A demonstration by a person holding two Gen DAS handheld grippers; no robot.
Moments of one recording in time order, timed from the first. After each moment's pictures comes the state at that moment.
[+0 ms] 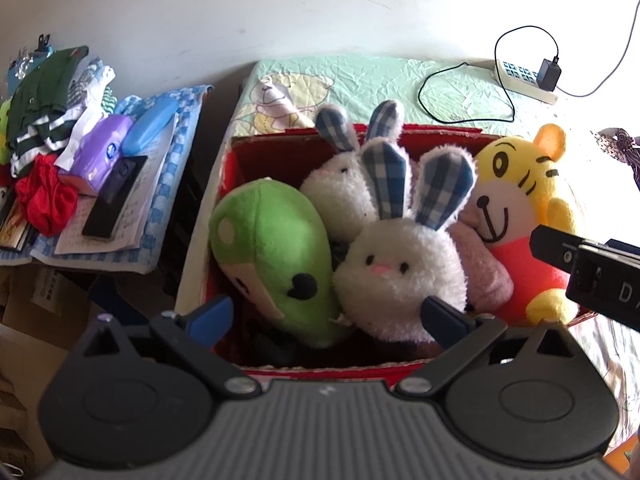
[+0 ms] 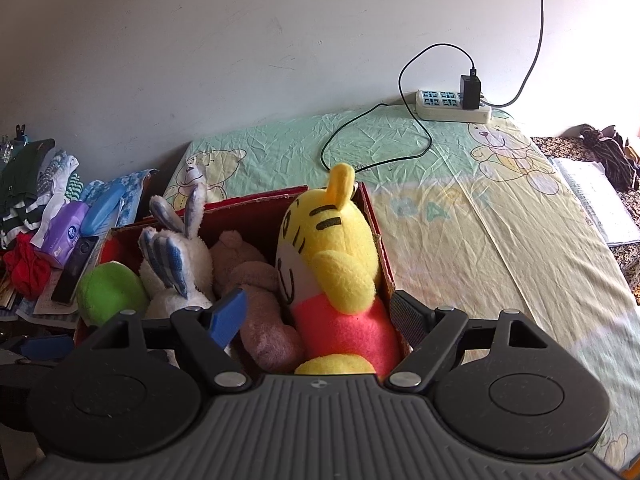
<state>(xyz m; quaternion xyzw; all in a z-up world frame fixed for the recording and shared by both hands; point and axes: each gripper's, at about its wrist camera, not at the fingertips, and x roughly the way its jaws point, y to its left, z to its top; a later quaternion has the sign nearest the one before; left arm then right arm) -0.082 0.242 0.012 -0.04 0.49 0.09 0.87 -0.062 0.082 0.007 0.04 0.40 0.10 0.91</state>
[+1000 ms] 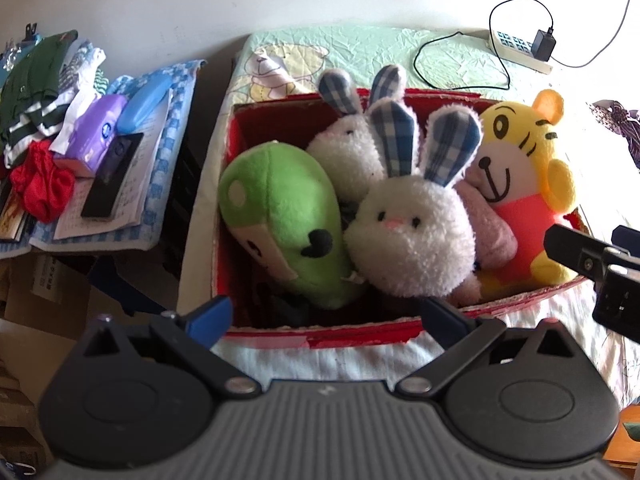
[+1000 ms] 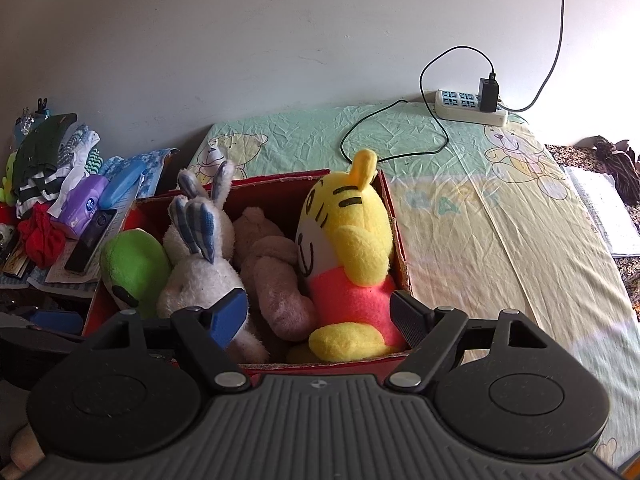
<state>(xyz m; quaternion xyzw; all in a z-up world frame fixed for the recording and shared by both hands) -0.092 0.249 0.011 -0.03 0.53 0.07 0.84 -0.083 0.087 0.012 0.01 0.41 0.13 0.90</state>
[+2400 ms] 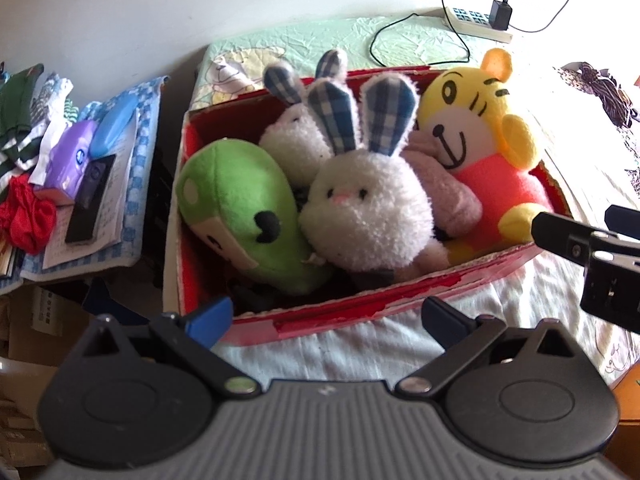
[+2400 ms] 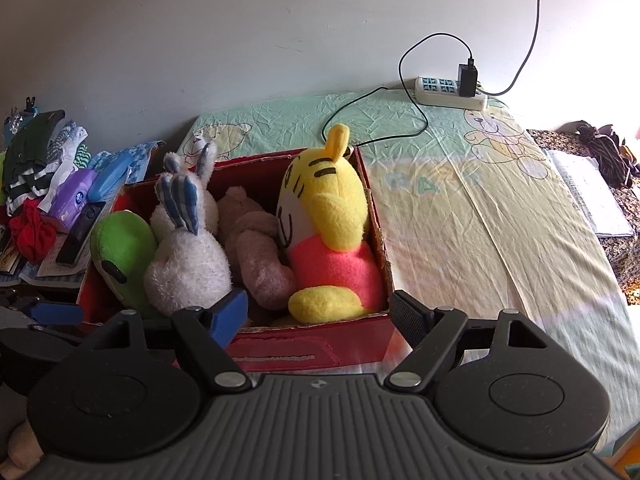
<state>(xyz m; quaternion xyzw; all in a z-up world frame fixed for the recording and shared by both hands) -0.103 0.225 0.005 0.02 0.53 0.02 0.85 -0.104 0.075 0.008 0.02 0.42 0.10 0.90</state>
